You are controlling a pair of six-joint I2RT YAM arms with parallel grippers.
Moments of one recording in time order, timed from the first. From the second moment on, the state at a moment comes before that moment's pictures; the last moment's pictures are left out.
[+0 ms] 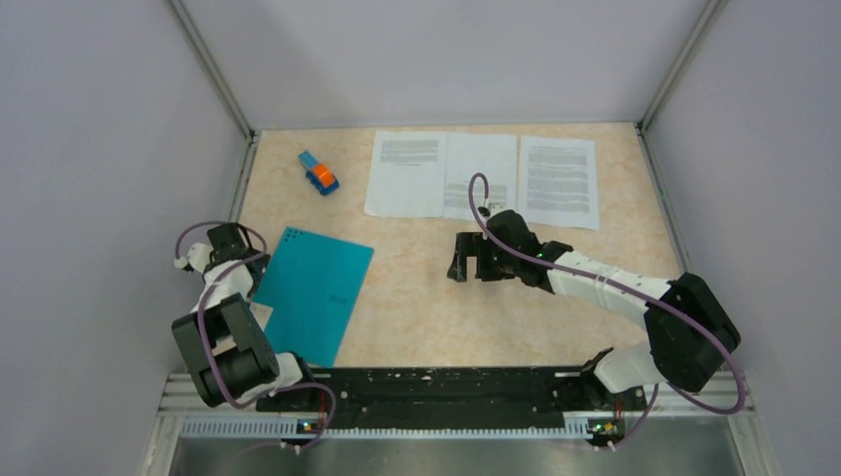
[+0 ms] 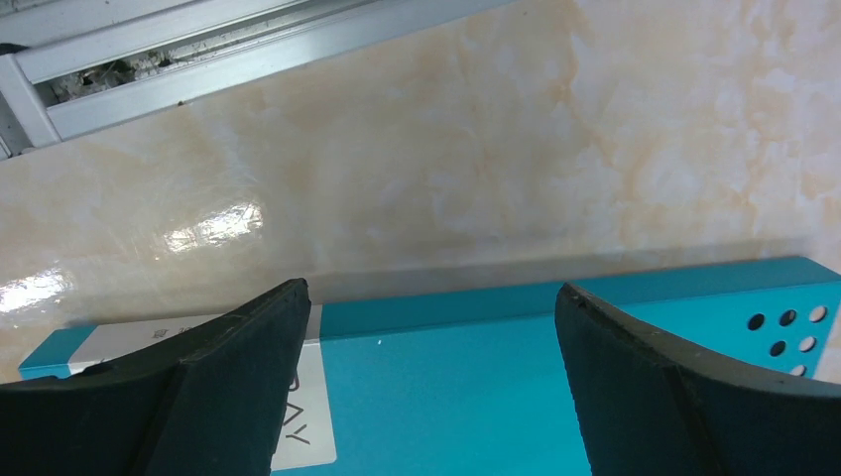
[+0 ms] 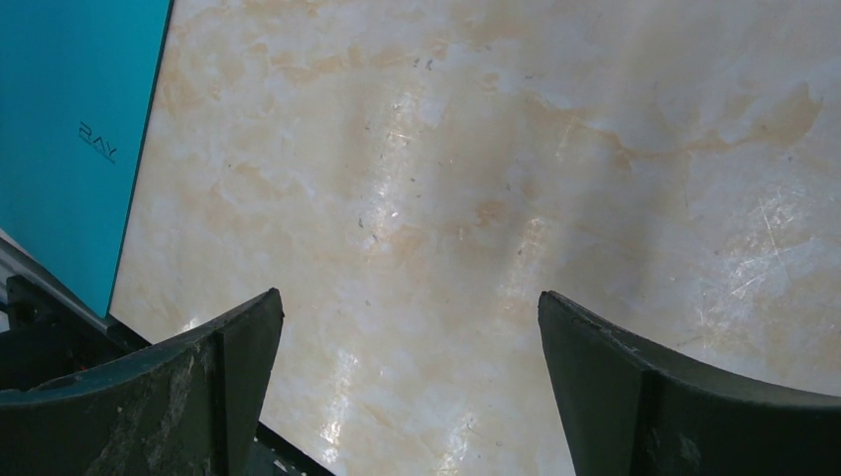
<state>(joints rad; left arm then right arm) 0.47 1.32 0.68 -0.35 -0.31 -0.79 0.70 1.39 0.80 -0.19 -0.08 0.59</state>
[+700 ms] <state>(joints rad) 0.31 1.35 0.66 -0.32 -0.17 -0.83 0.70 1.39 0.75 -0.12 -0.10 0.60</state>
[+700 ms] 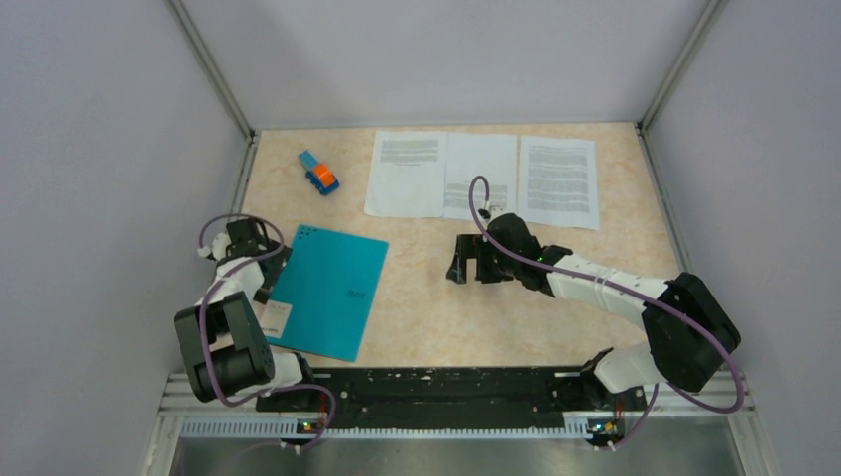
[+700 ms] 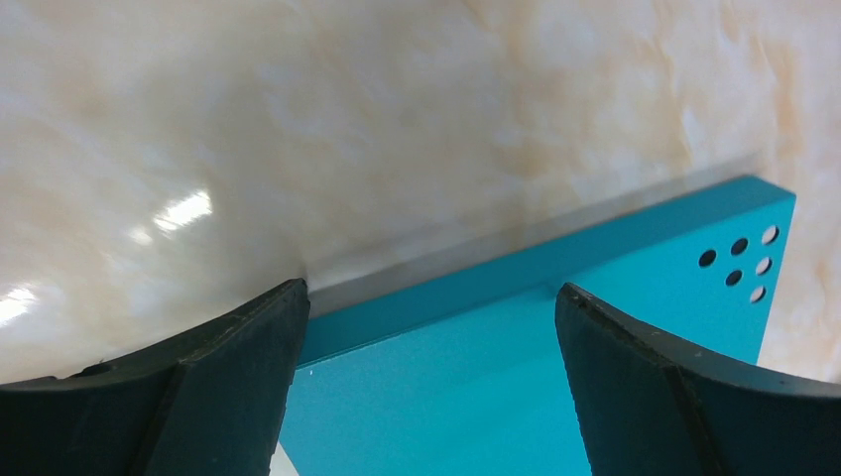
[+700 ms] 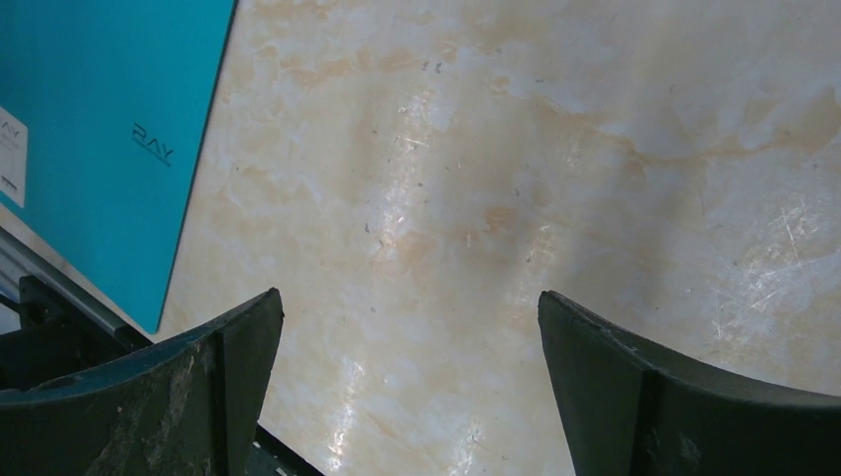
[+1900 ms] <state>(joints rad) -0.69 1.43 0.83 -0.53 -0.25 -1.10 0.70 1.23 0.54 -0.09 0.02 0.71</state>
